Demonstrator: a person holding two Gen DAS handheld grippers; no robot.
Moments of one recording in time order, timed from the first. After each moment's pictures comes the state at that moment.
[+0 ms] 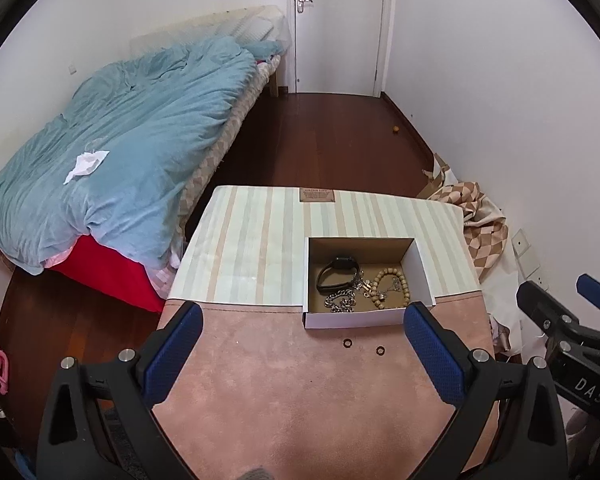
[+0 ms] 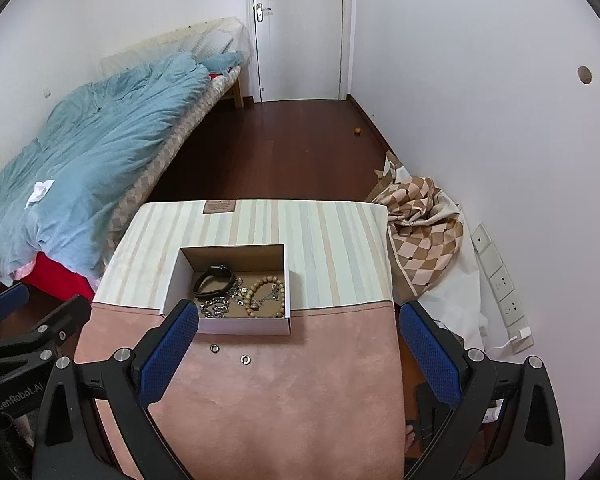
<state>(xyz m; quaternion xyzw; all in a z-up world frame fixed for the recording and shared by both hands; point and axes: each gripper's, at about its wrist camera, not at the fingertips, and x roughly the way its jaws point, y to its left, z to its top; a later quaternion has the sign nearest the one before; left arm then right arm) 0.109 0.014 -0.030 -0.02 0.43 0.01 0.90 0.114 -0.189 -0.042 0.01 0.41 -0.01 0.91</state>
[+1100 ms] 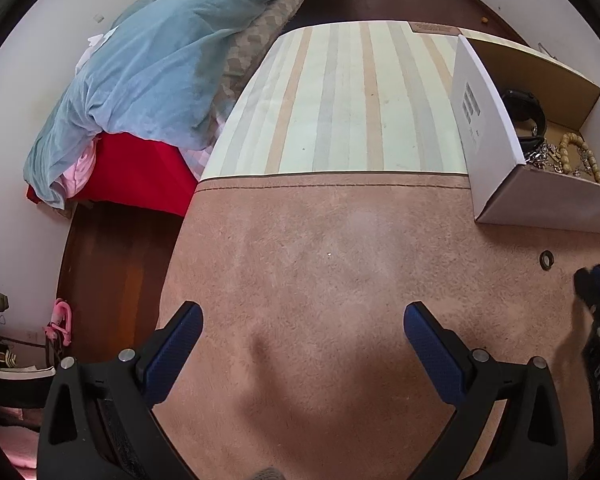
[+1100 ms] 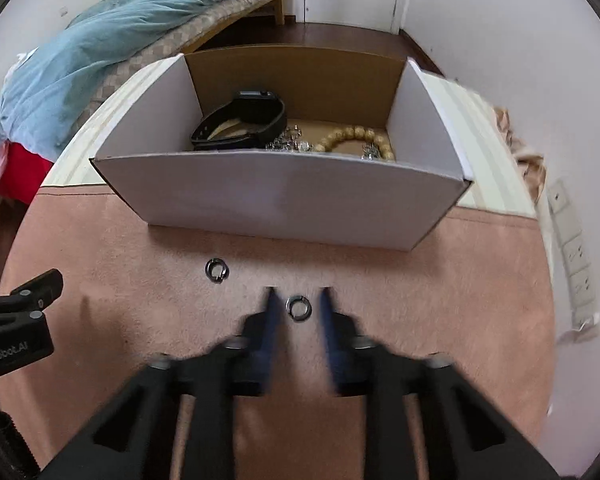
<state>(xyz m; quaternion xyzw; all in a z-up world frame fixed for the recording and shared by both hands) 0.153 0.069 -0.235 0.06 0.58 0.15 0.80 0.167 -0.104 -0.281 -0.04 0.52 0.05 0.85</state>
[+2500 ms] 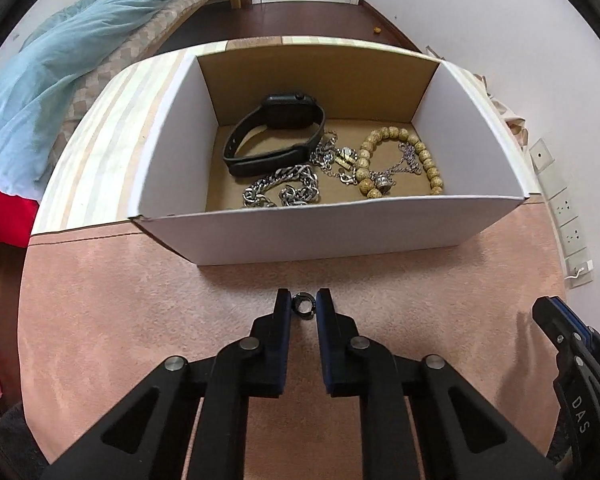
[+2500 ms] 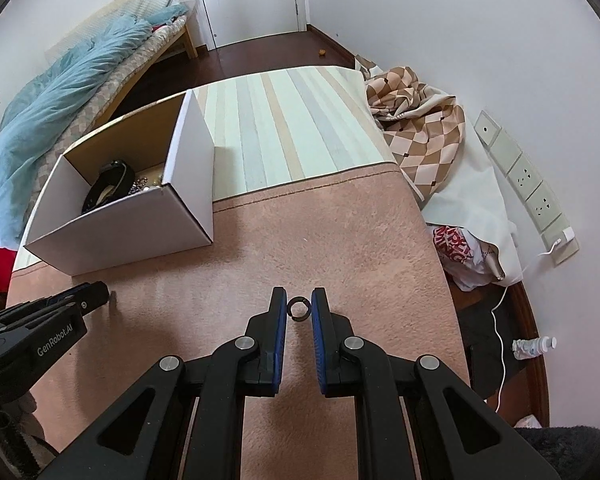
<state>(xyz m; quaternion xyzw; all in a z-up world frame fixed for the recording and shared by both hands) 0.181 -0.052 -0.241 0.00 0.56 -0.04 0.83 0.141 -0.236 -0.259 0.08 0.50 -0.06 0.86</state>
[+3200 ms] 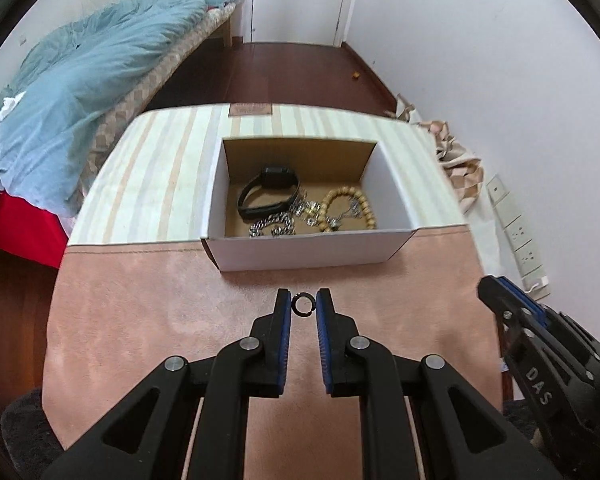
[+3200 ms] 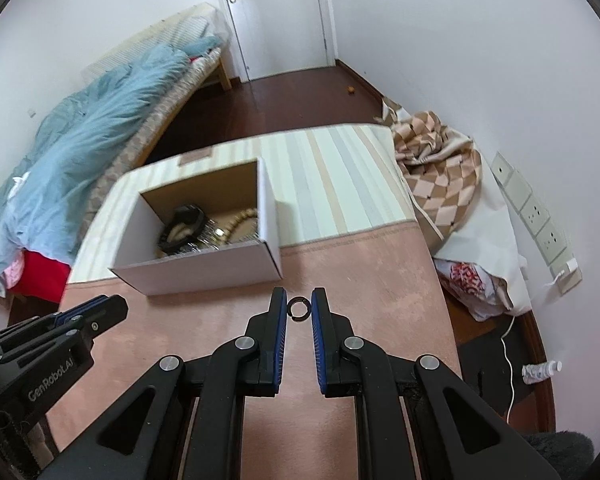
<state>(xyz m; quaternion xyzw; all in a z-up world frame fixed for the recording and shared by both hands) 0.127 -0.039 -0.145 -0.04 0.50 -0.07 0.86 0.112 -0.215 -0.179 0.08 0.43 -0.01 0.90</state>
